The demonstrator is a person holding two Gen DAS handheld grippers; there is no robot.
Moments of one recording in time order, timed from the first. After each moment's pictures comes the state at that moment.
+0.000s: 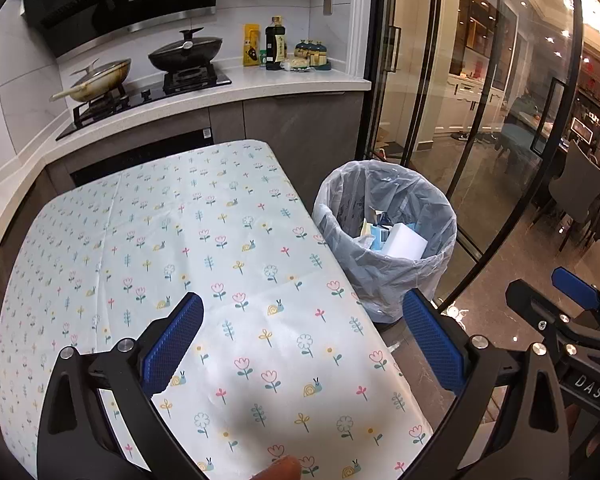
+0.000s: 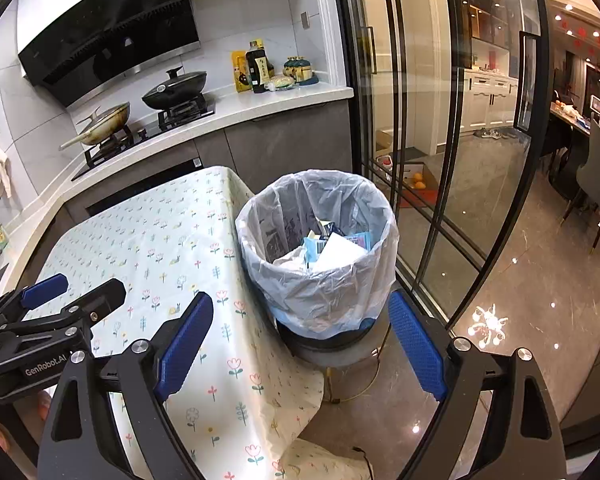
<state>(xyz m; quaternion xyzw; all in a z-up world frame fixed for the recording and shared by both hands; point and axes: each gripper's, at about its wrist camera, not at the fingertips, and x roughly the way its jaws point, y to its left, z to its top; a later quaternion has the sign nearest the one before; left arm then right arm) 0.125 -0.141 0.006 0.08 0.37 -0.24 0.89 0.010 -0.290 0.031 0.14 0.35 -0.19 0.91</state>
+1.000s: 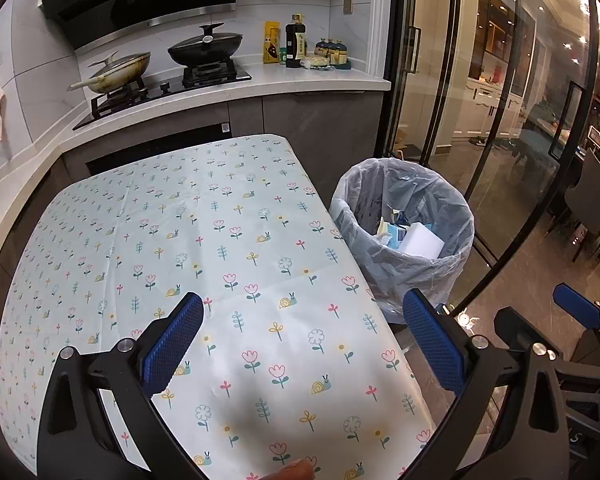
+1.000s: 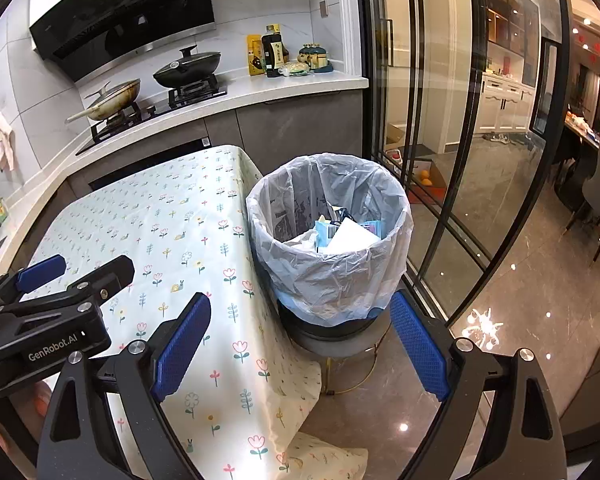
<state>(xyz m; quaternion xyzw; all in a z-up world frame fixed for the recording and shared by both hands) 0.125 -0.139 -0.002 0.08 0.37 -0.21 0.90 0.018 -0.274 0.020 0.11 0.37 -0.17 0.91</state>
